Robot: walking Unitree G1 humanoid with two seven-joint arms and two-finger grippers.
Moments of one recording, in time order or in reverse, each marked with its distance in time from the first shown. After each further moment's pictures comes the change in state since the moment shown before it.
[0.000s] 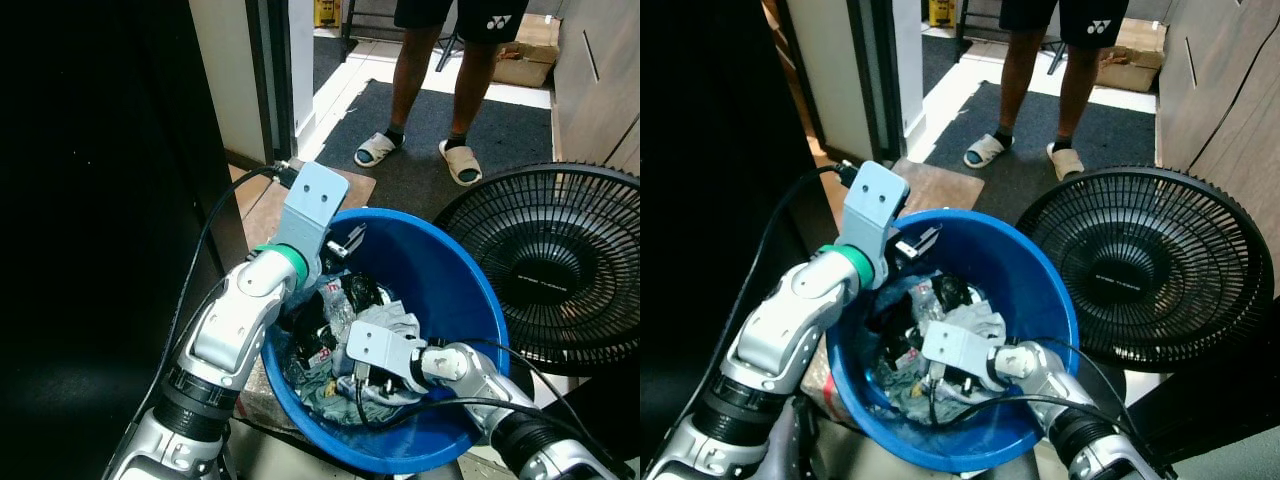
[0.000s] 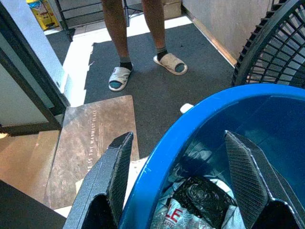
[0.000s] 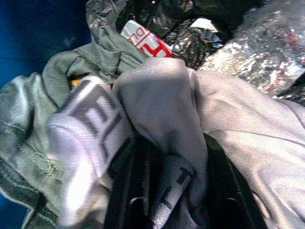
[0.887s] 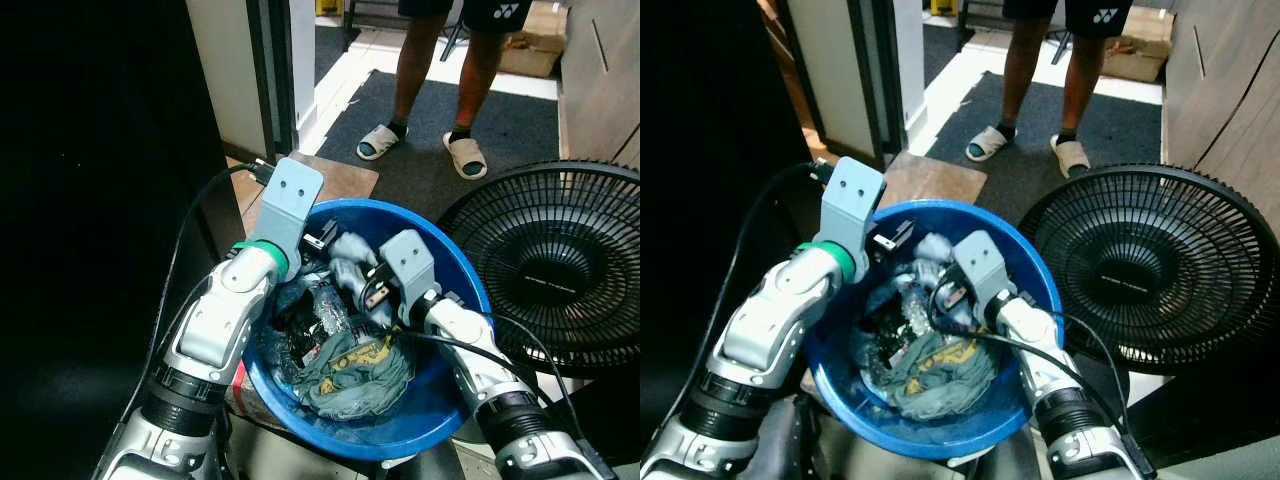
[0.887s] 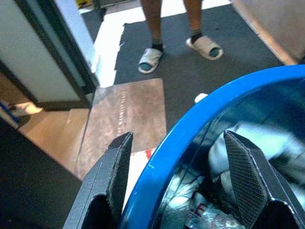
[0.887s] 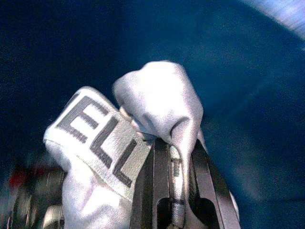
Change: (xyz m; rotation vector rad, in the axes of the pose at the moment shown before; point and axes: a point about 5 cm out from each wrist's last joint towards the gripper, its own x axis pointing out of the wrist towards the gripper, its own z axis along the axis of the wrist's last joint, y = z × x) left arm -0.003 0.024 -0.006 0.006 0.025 0.105; right arm -0.040 -0.069 0.067 0.462 -0.621 -0.620
